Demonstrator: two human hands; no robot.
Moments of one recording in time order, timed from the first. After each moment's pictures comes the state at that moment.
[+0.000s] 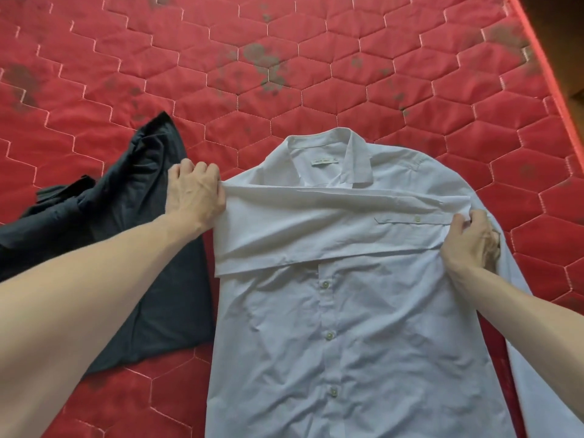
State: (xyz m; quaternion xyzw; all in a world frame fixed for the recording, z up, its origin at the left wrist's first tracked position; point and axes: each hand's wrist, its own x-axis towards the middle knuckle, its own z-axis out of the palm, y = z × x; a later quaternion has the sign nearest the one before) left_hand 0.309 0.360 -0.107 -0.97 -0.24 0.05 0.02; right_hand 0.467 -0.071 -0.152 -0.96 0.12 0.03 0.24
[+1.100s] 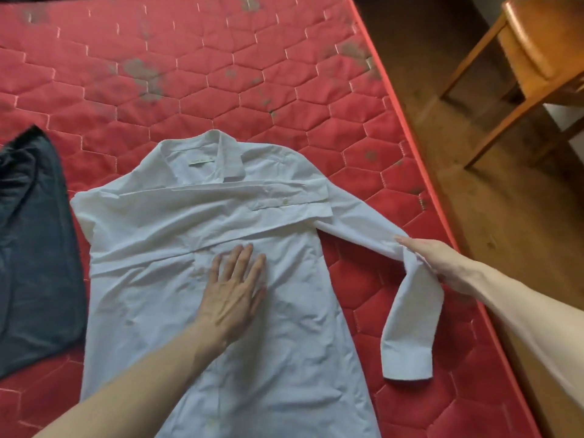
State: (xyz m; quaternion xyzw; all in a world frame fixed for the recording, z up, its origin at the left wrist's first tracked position) left_hand 0.266 0.033 -0.123 -0.99 -0.03 0.16 -0.05; right_hand 0.479 -0.318 -0.080 -0.83 0.14 0.40 0.36
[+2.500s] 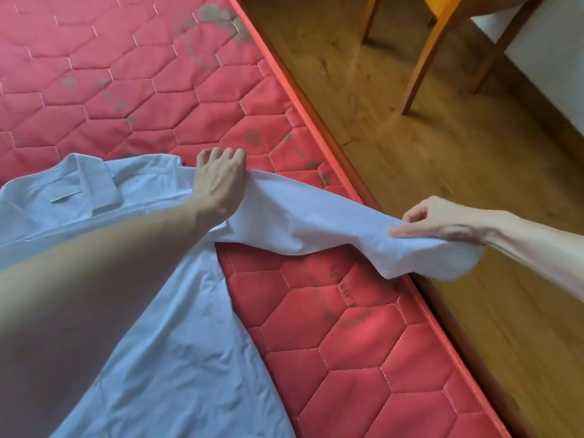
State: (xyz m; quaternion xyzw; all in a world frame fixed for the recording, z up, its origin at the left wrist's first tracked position) left_hand 0.561 -0.103 -0.135 -1.00 0.03 0.02 -0.03; right_hand 0.558 -0.520 -0.099 -0.85 -0.01 0.46 0.28
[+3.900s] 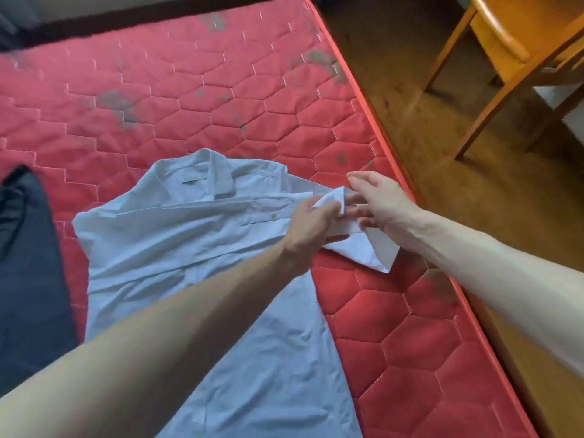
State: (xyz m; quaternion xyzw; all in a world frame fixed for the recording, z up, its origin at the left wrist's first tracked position) left_hand 0.438 -0.112 -0.014 -0.60 -0.22 0.14 -0.75; right_hand 0.512 -0.243 -0.005 -0.75 0.08 0.30 0.58
